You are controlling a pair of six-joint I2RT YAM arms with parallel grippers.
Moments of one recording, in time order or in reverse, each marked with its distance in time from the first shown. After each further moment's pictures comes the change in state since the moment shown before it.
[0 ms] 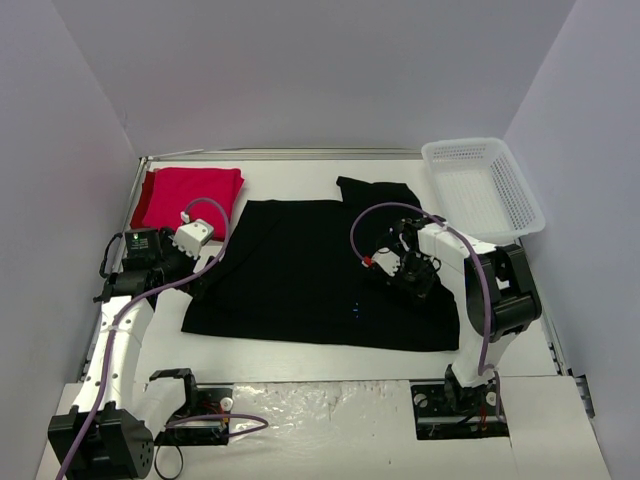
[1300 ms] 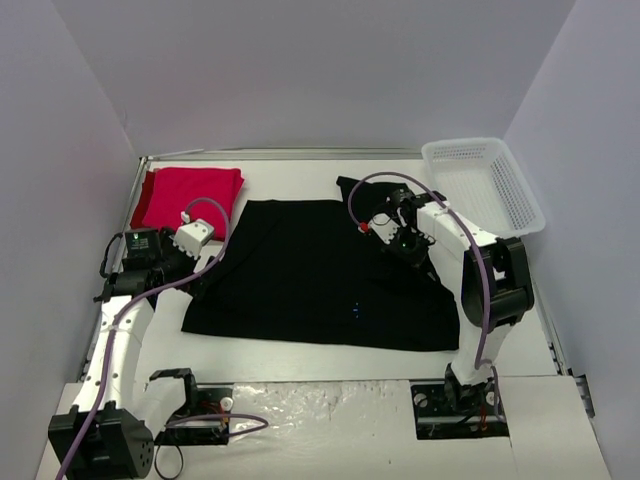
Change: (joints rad) left arm 0.000 0.001 -0.001 0.000 0.008 0.000; right arm -0.010 0.063 0.250 0.016 0.069 0.053
